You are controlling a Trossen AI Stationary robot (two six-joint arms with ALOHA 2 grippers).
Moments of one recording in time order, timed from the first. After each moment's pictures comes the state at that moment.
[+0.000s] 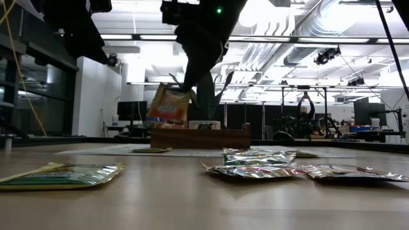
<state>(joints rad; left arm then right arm) -0.29 0.90 0.73 -0.58 -0.24 -0.58 0.18 2.08 1.75 -0.79 0.52 0.13</state>
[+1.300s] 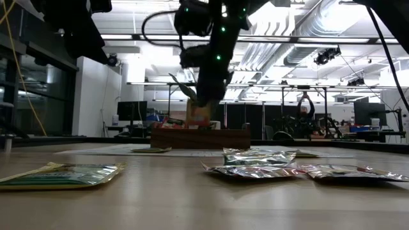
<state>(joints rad) -0.29 0.90 0.73 -0.58 -0.24 -0.59 -0.11 2.08 1.70 -0.74 0.72 -0.24</state>
